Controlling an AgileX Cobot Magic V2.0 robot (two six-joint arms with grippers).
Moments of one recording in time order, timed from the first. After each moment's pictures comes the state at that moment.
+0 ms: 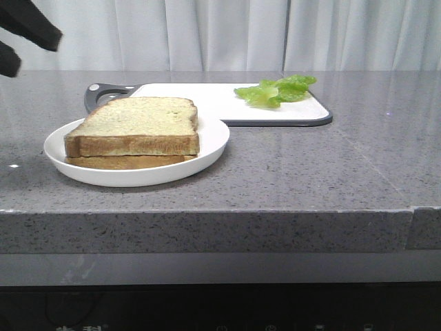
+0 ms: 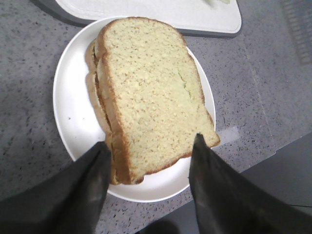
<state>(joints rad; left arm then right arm) -0.05 1.31 -0.98 -0.92 0.95 0.53 0.07 0.53 -0.64 0.11 0.65 0.04</state>
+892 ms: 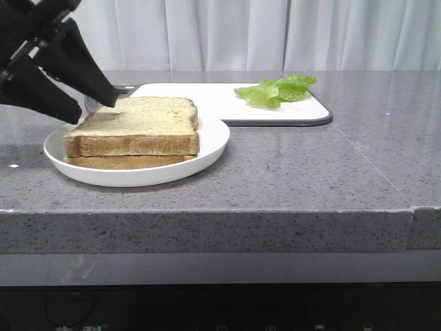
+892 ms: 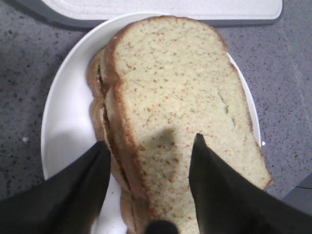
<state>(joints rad) -0.15 1.56 -1.07 -0.91 0.86 0.58 0.07 0.53 -0.64 0.11 0.64 0.04</state>
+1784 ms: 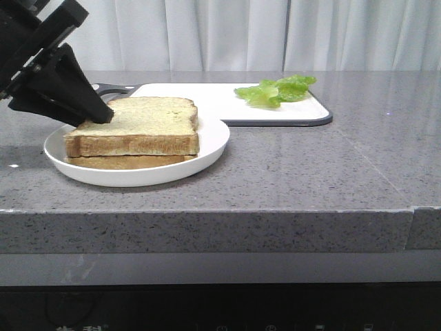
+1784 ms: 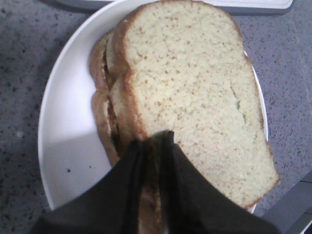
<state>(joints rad) -0.15 1.60 -1.07 -0.92 0.88 0.58 0.07 0.53 -0.64 0.11 0.64 0.04</state>
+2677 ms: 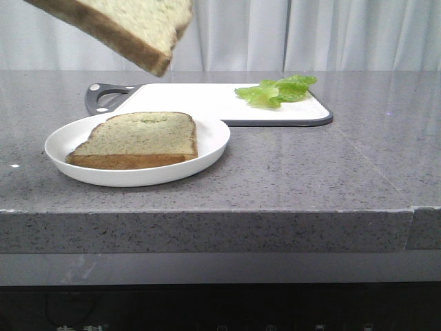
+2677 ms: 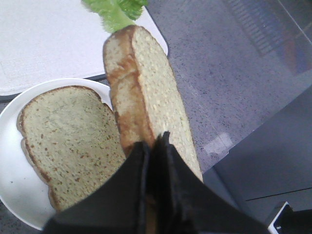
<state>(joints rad) -0.15 1.16 -1.10 -0.91 0.99 0.58 0.07 0.54 -0.64 0.14 0.64 0.04</state>
